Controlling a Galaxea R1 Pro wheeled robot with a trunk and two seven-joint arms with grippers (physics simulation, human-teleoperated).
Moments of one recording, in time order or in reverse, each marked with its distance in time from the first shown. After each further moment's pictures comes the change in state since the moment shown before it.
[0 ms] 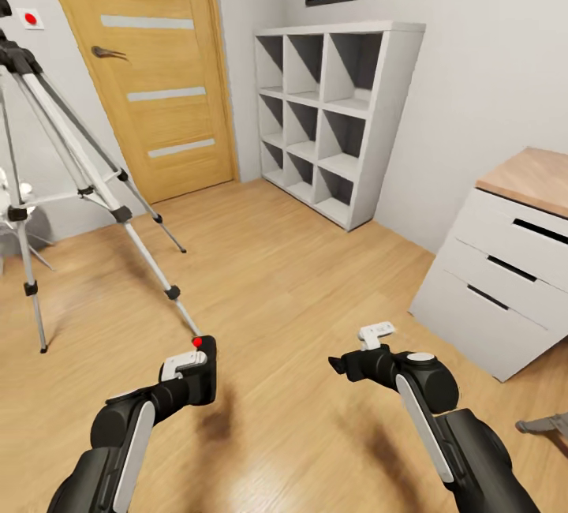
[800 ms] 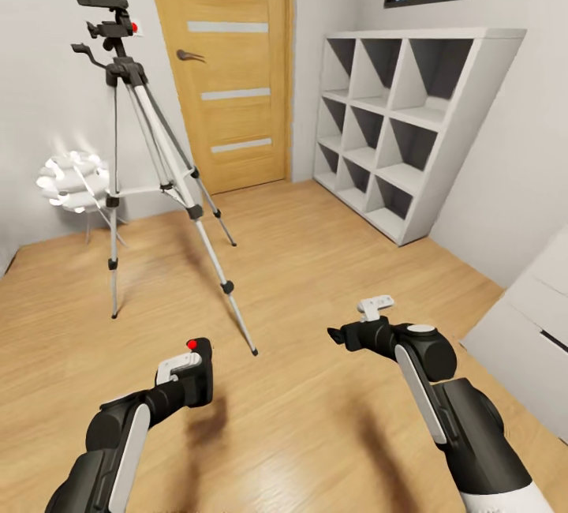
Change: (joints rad) left arm 0.001 0.001 0.039 0.033 0.041 -0.034 0.011; right arm -0.112 0.008 -0.010 0.000 0.000 0.015 0.005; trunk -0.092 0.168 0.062
